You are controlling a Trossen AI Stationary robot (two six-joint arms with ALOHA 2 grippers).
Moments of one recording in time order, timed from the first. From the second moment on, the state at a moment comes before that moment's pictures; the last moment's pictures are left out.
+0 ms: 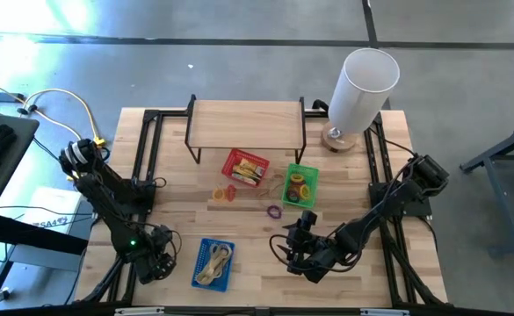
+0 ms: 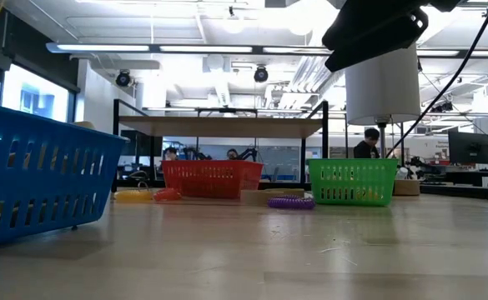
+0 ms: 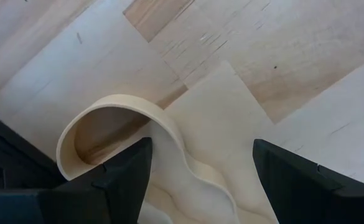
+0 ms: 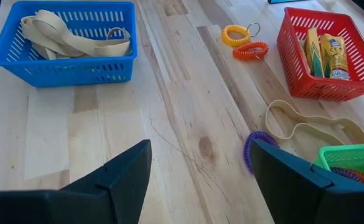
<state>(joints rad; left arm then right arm) -1.07 1.47 0.71 -0.66 0.01 -1.95 0.65 1.73 1.18 -0.43 0.73 0.73</state>
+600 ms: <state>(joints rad) -1.07 1.47 0.71 -0.66 0.00 -1.96 0.65 1.73 1.18 -0.43 0.73 0.73</state>
